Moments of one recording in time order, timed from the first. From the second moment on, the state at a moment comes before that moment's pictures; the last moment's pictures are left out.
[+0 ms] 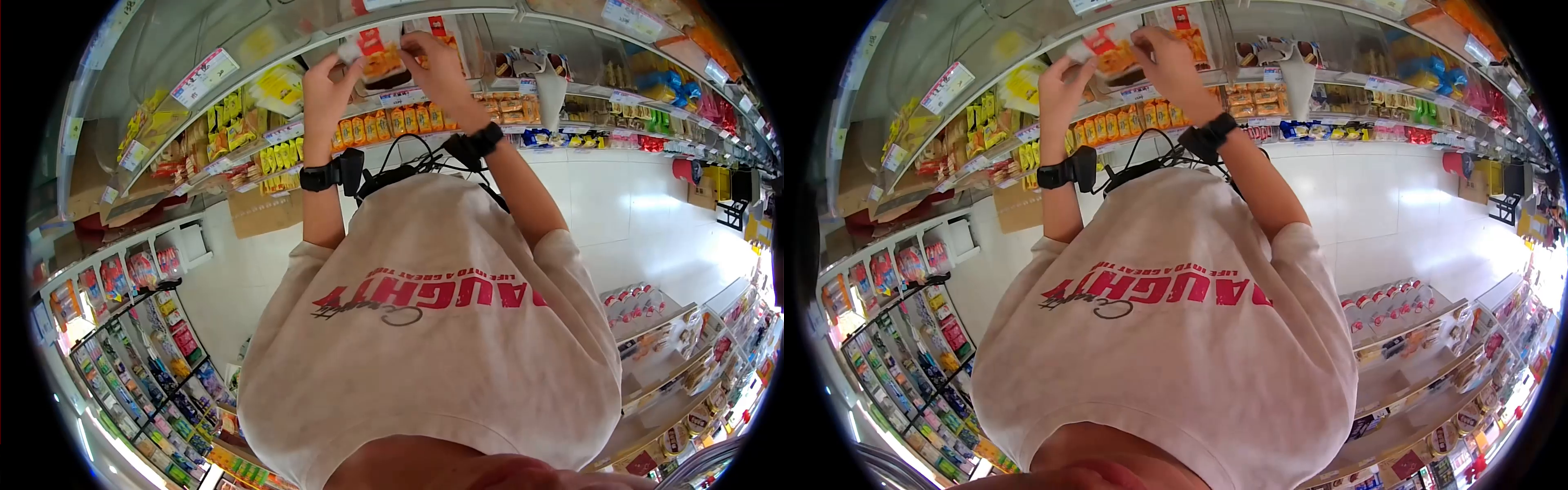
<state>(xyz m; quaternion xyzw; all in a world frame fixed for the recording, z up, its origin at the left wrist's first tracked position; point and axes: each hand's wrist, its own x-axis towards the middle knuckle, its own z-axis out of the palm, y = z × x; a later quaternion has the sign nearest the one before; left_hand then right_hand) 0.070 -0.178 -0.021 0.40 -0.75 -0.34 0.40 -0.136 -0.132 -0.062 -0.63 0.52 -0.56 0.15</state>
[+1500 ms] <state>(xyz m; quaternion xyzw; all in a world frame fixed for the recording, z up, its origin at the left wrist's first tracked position) -0.057 -0.100 0.001 0.33 -0.79 -0.42 0.30 -0.235 -0.003 -0.046 -0.32 0.38 -0.62 0.61</state>
